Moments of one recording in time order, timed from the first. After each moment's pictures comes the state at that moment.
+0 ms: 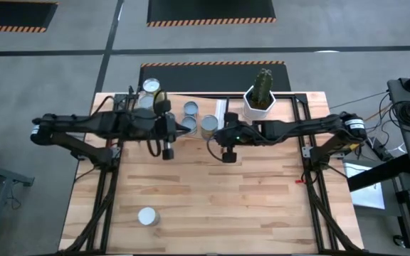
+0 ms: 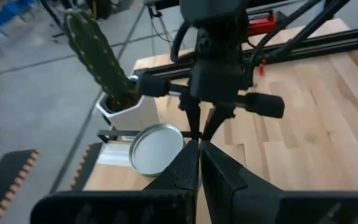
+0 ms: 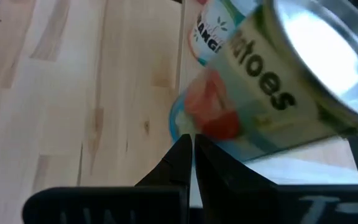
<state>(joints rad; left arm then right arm) -0.04 1.21 1.29 -0.52 -0.27 0.17 -0.04 1.54 1.18 -0.33 0.23 -0.26</state>
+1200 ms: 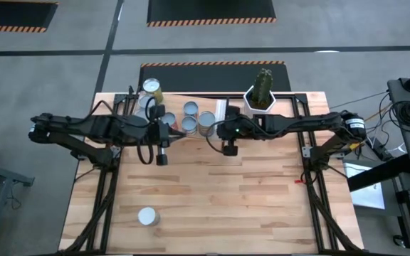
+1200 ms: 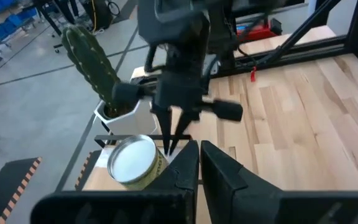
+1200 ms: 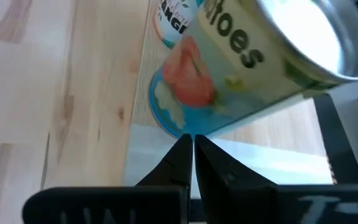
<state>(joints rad) -0.15 1.16 1.29 -0.55 -0.36 0.15 -0.10 1.55 1.21 -0.38 0.24 -0.31</state>
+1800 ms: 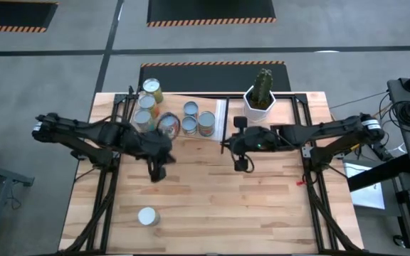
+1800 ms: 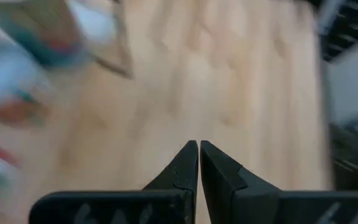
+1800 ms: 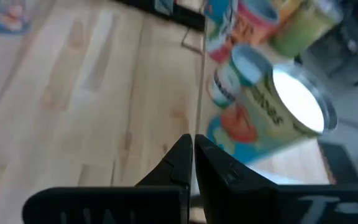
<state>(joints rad) -0.21 1.21 1.26 -0.86 -0.16 -0.41 0.07 1.36 1.14 -0.35 0.25 -0.28</state>
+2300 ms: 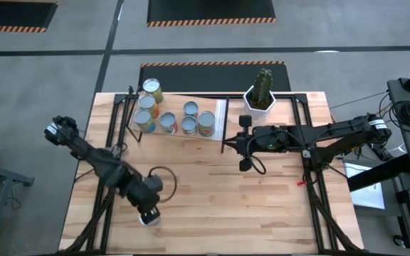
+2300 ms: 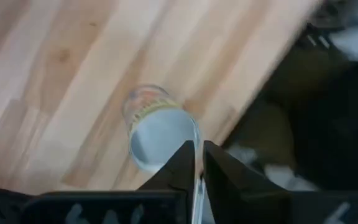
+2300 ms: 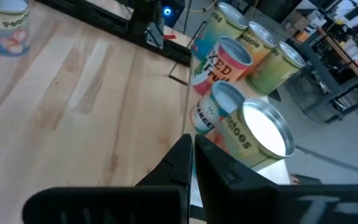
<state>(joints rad) -0.59 1.42 1.30 -1.10 0.16 -1.23 0.11 1.27 1.06 -0.20 0.28 -0.39</state>
